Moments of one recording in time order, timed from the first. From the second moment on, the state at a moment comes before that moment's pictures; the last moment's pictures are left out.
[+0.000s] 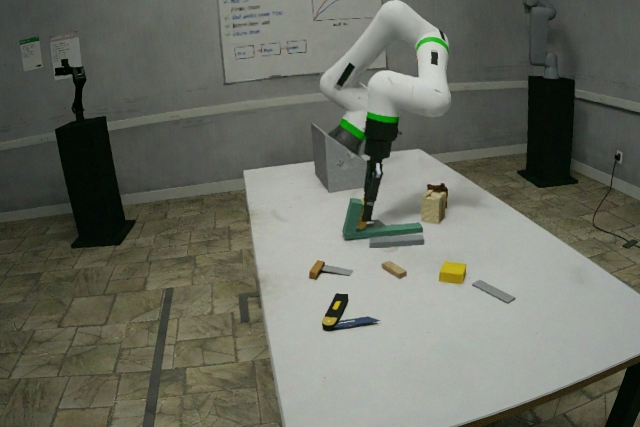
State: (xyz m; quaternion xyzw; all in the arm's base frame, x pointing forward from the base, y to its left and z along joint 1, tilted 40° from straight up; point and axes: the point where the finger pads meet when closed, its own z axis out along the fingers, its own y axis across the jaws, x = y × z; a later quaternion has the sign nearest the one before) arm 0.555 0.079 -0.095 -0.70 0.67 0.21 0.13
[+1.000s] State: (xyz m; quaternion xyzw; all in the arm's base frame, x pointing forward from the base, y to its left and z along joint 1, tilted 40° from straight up) arm 0.556 0.086 -0.086 -0.70 0.67 0.21 0.13
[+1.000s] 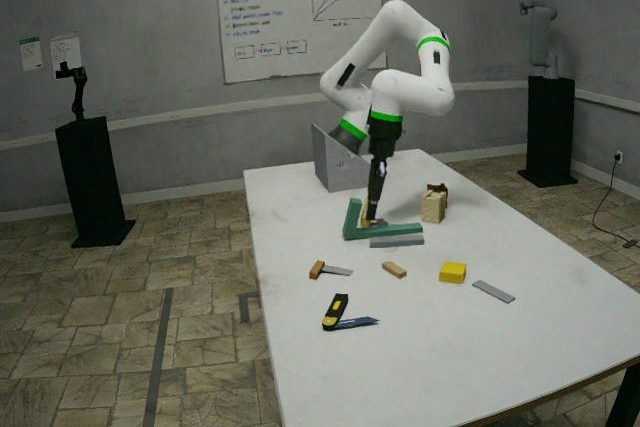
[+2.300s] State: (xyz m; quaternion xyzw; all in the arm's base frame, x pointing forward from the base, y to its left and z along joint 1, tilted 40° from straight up) arm 0.573 -0.011 0.031 -0.70 0.67 0.21 0.13
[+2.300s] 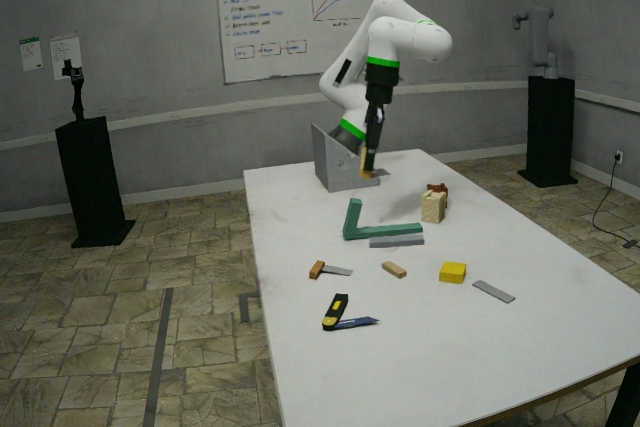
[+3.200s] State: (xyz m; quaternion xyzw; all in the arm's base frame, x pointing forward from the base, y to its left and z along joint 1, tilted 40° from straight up) arm 0.559 0.005 0.046 -0.69 0.67 0.21 0.13
